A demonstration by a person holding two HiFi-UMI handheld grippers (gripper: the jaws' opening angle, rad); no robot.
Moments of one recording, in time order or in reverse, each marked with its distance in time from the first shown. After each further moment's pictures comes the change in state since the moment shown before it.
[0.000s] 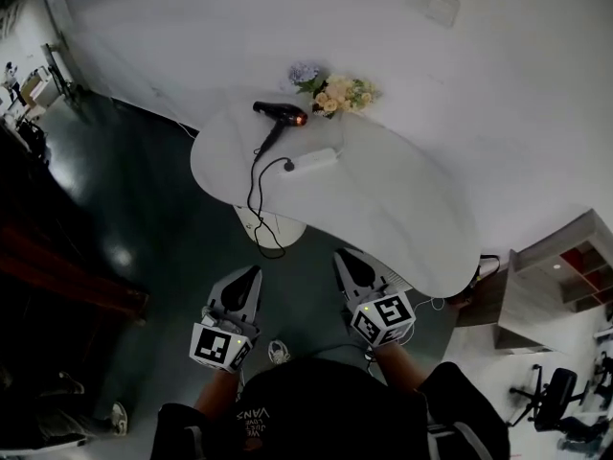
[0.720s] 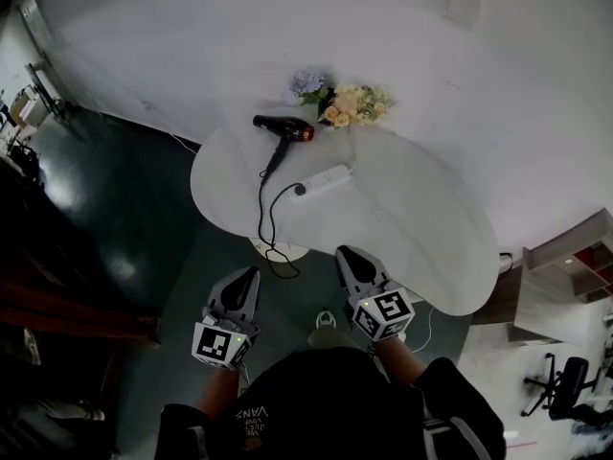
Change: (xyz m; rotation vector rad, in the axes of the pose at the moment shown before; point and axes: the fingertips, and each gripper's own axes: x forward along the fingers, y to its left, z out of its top) left arm 0.082 0.120 -0.030 0.026 0.060 -0.048; right arm 0.129 -0.051 -0.010 0.020 0.002 -0.067
